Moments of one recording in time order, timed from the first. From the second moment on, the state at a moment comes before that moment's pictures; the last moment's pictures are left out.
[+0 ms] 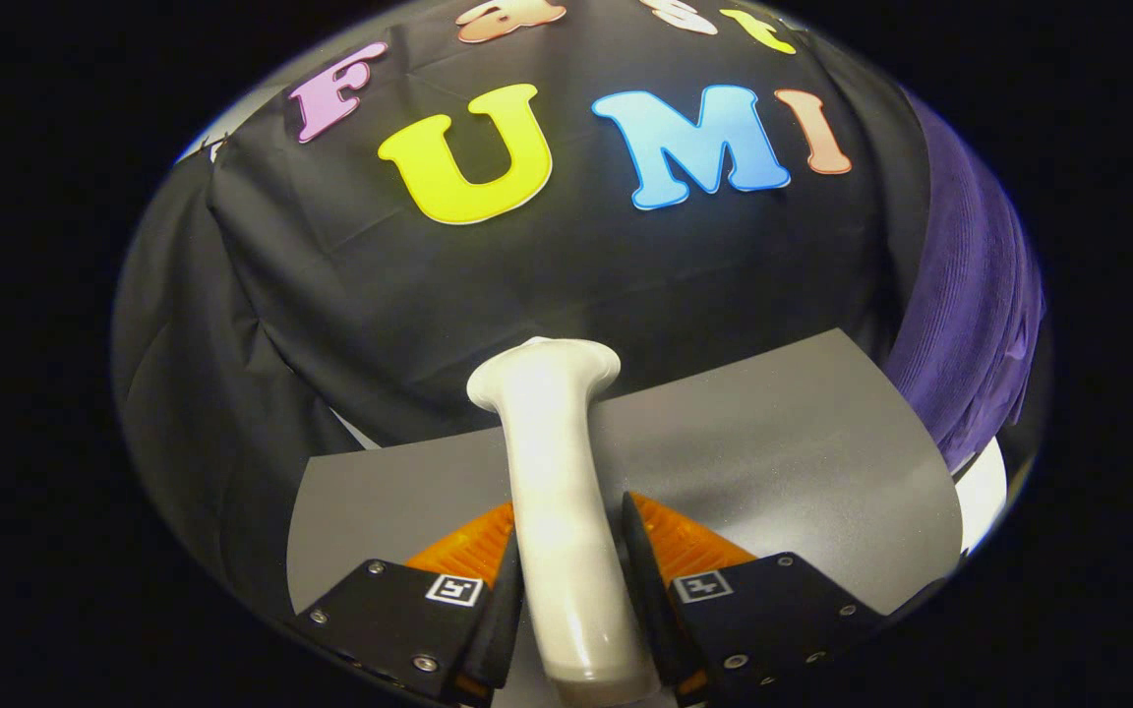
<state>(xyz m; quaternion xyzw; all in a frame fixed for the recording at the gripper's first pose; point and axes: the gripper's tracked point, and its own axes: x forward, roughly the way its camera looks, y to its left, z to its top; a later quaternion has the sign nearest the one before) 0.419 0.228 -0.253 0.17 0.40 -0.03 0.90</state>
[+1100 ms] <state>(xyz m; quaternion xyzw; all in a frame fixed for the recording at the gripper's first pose) 0.356 0.203 -0.211 0.13 0.33 -0.01 0.93</state>
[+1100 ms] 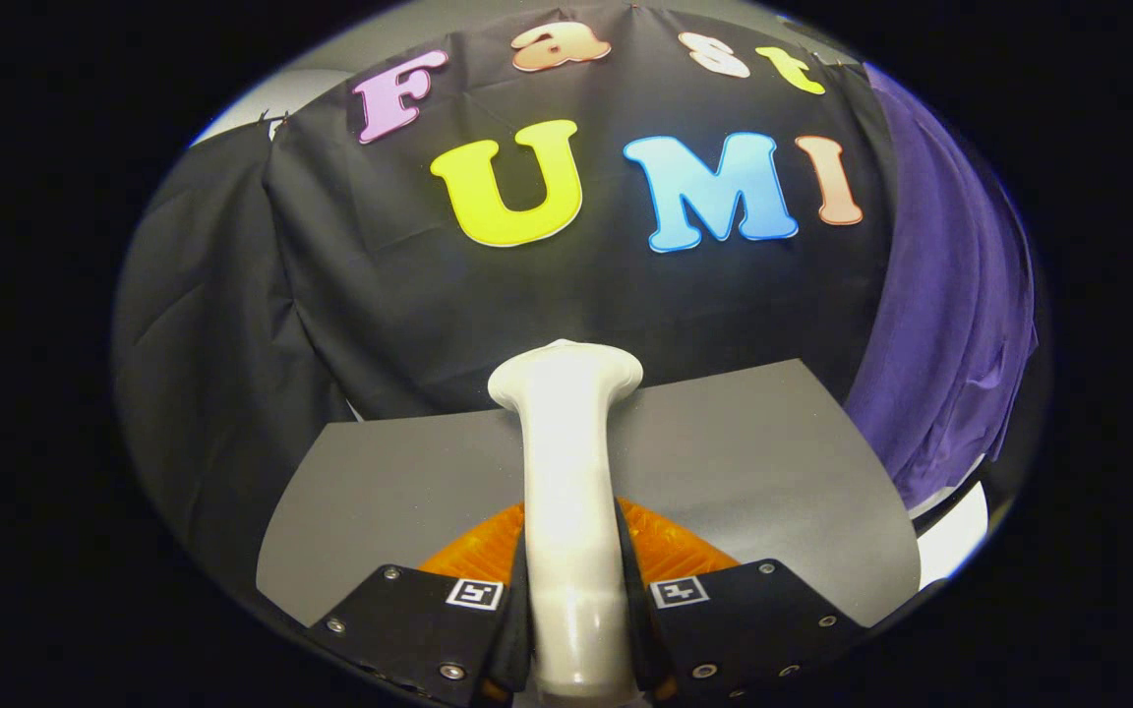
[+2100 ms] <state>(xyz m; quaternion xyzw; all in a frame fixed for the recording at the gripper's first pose) 0.155 0.025 -0.031 0.12 0.14 0.00 0.98</state>
